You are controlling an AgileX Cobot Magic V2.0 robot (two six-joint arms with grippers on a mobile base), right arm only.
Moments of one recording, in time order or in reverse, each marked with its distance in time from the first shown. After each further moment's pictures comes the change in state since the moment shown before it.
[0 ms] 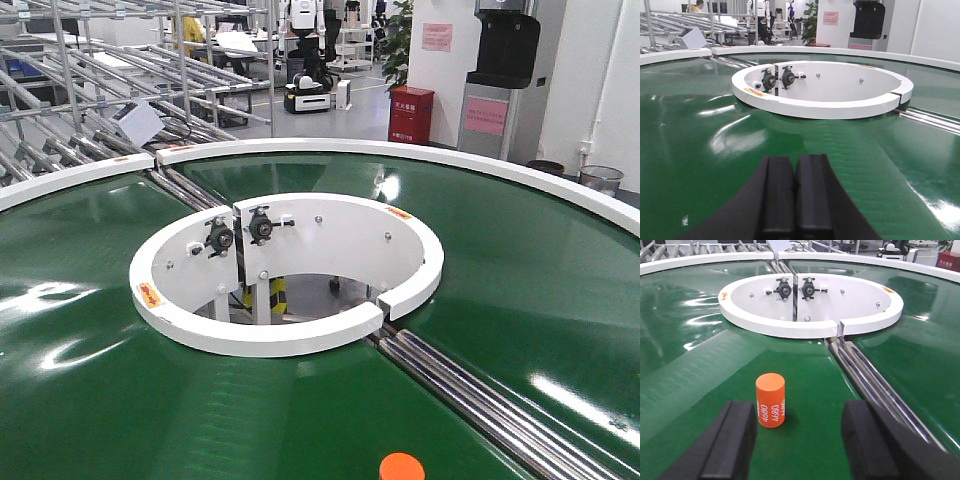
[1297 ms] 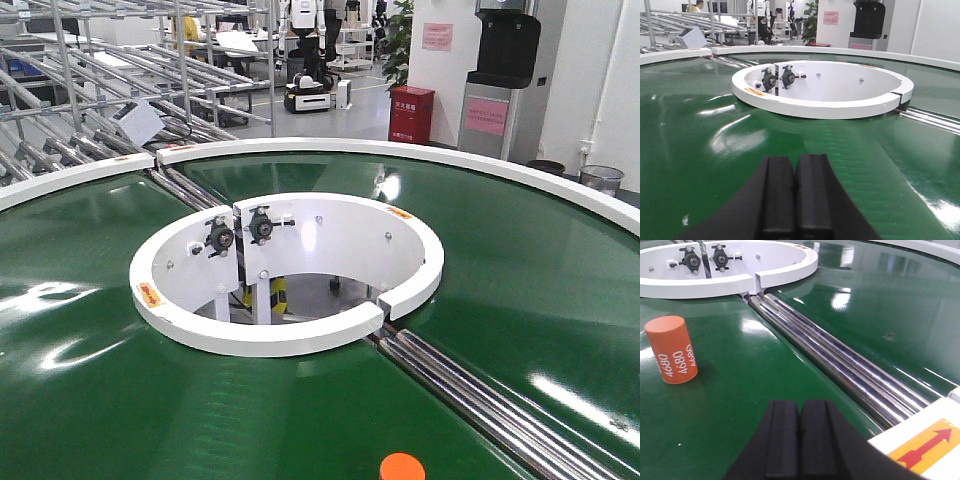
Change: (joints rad) arm -0.320 -0.223 0.371 0.018 -0.117 0.004
